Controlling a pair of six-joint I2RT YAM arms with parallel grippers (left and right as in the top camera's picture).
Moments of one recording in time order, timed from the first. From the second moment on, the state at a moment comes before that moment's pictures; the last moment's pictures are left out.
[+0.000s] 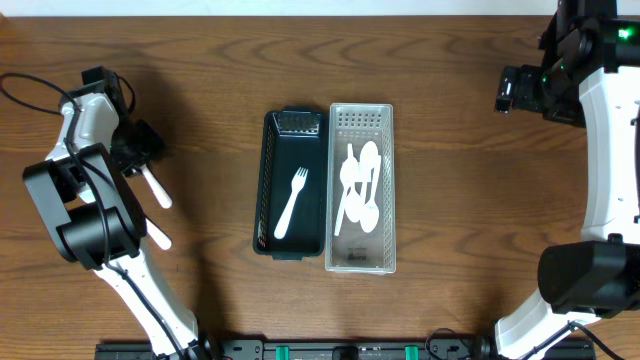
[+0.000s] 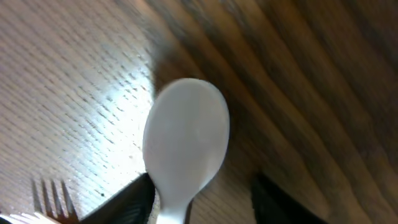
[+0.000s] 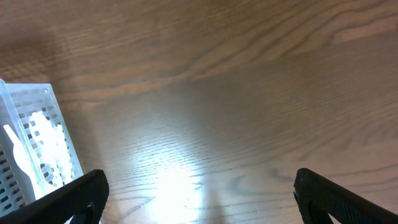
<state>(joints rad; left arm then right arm) 0.35 2.21 1.63 -0.97 -0.03 -0.44 -0.08 1.85 2.01 -1.47 0.07 0.18</state>
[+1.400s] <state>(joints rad) -0.33 1.59 1.71 -1.16 -0.03 -0.44 -0.08 1.85 2.01 -1.45 0.07 0.19</state>
